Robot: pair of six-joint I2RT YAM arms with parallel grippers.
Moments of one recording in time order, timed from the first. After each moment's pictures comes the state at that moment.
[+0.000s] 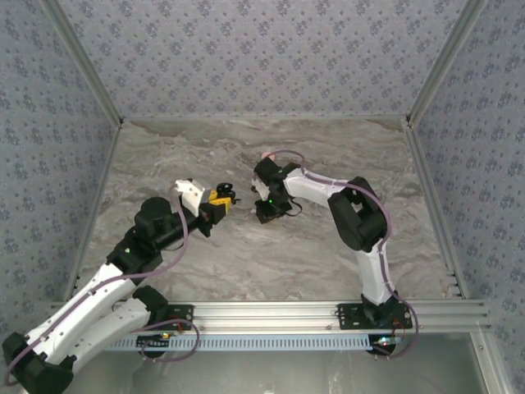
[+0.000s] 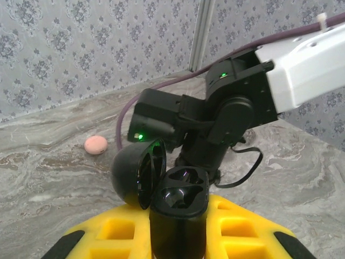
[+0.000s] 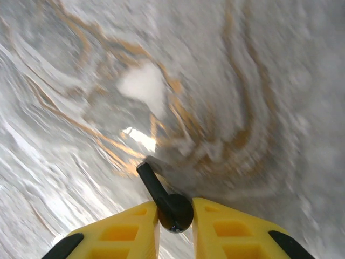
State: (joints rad) left arm -0.66 0.70 0.63 -0.11 0.17 -0.13; right arm 0.68 2.06 1.47 -0.80 -0.25 0.16
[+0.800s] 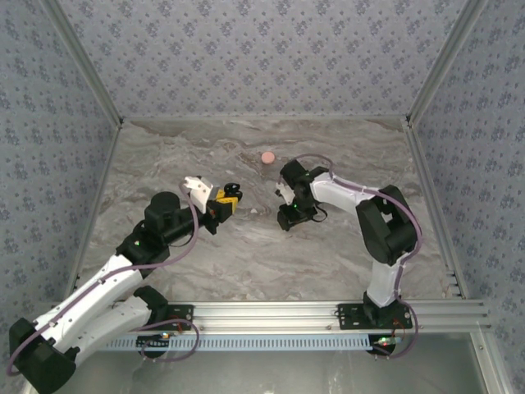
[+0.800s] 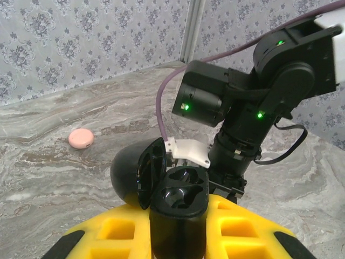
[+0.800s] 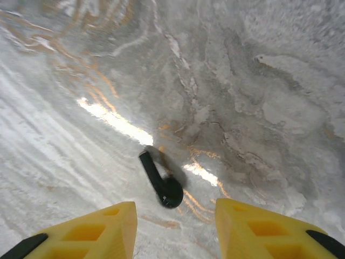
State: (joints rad) left arm -0.66 0.79 0.63 -0.05 0.22 -0.14; right arm 0.58 1.83 1.24 -0.82 -0.22 0.09
